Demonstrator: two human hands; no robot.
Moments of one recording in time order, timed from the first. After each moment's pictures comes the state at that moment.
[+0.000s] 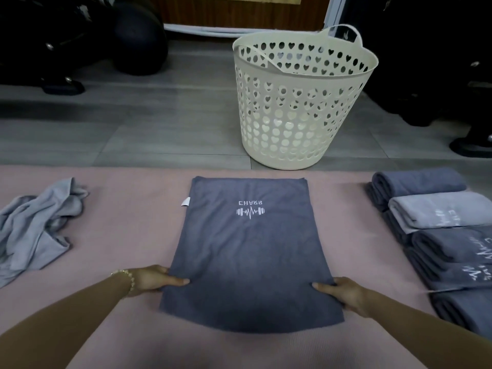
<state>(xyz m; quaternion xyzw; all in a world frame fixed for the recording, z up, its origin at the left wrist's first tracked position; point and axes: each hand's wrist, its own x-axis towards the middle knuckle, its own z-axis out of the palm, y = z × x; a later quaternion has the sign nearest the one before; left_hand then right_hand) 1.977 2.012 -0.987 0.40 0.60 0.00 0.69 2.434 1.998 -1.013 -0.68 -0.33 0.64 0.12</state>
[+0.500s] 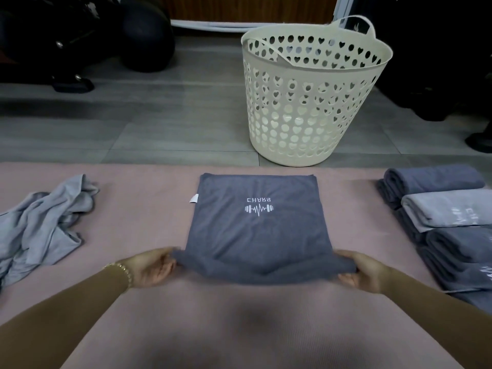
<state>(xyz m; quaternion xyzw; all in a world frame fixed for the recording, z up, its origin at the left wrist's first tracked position) 1.963 2.027 -0.982 0.04 0.63 0.26 0.73 2.431 2.036 -0.981 -0.66 -0.16 0.68 0.27</state>
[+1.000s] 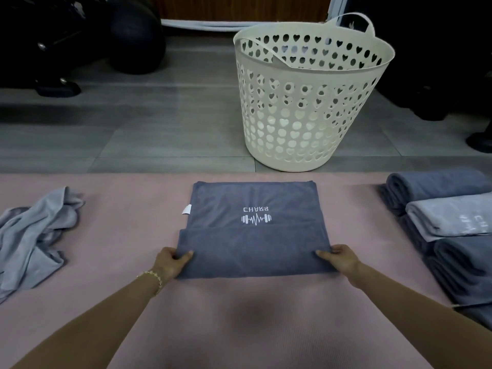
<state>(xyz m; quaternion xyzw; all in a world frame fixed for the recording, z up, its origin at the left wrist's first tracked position) 2.005 2.074 -1.030 0.38 0.77 0.22 0.46 2.406 2.088 -1.016 -0.78 -0.35 0.47 0.22</state>
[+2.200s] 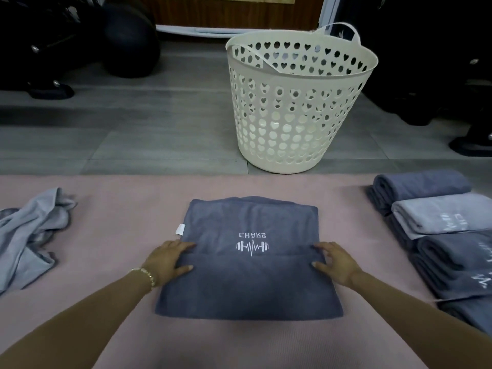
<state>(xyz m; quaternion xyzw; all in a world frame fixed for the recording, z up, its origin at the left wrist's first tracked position) 1.996 2.070 -1.010 0.75 0.62 -0.01 0.24 2.428 2.065 -1.006 -0.70 -0.64 0.32 0.05</state>
